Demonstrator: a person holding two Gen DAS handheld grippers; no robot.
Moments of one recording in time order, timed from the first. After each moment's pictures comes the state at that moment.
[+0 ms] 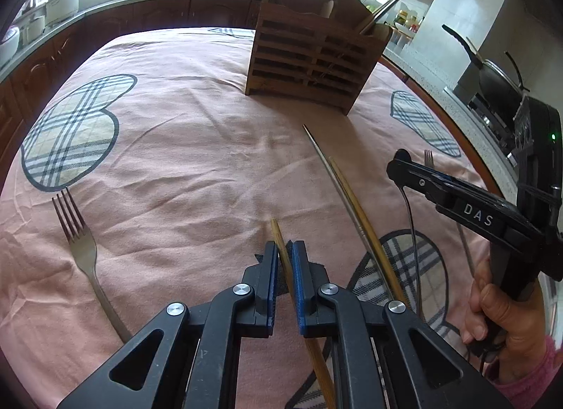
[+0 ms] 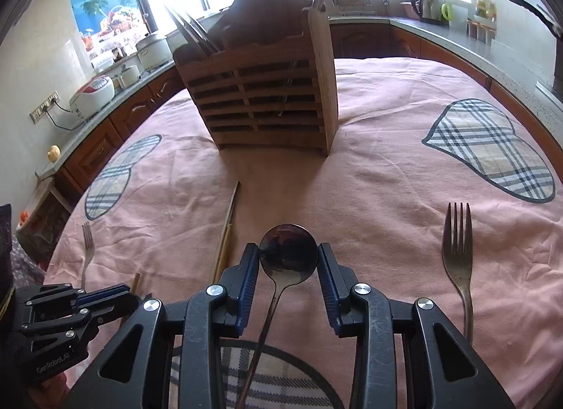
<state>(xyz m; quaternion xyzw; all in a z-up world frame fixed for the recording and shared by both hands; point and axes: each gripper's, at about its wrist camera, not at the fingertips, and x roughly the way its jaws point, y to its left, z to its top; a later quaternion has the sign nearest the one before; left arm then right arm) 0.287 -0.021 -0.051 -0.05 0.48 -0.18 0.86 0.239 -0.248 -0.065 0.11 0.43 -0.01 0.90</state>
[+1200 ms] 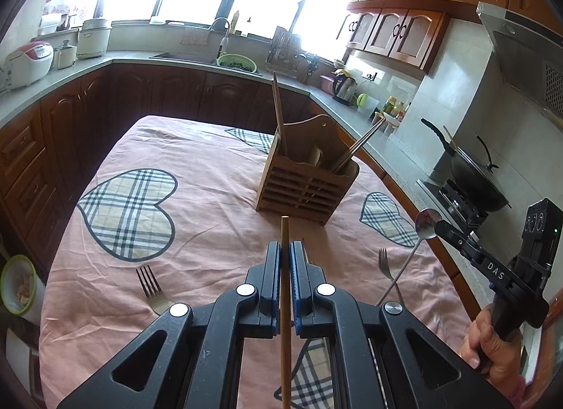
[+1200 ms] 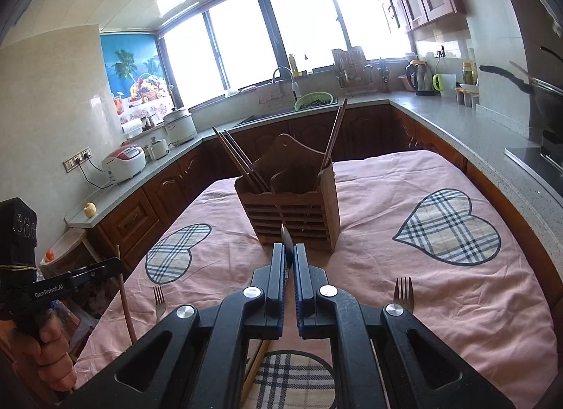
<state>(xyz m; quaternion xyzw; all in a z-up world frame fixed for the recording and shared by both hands) 0.219 0.048 0.073 -0.11 0.34 -0.17 0.92 0.177 -0.248 0.058 0.12 0.28 0.00 0.95</state>
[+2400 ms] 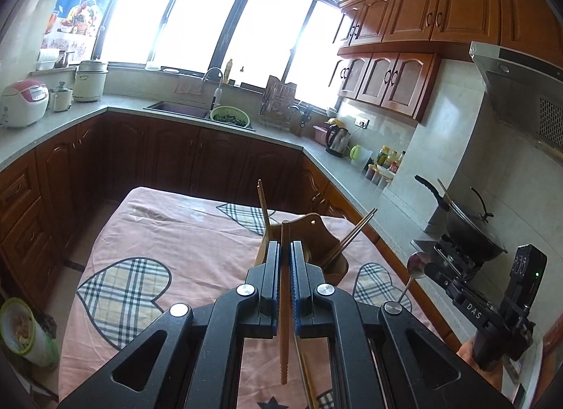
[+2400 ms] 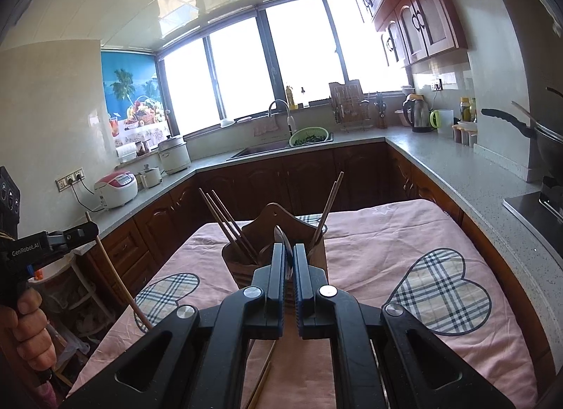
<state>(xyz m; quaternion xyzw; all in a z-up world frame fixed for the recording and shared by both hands) 0.276 0.056 0.131 -0.12 0.25 -0.18 0.94 0.222 -0.267 0.100 0.10 0.22 -0.02 0.97</state>
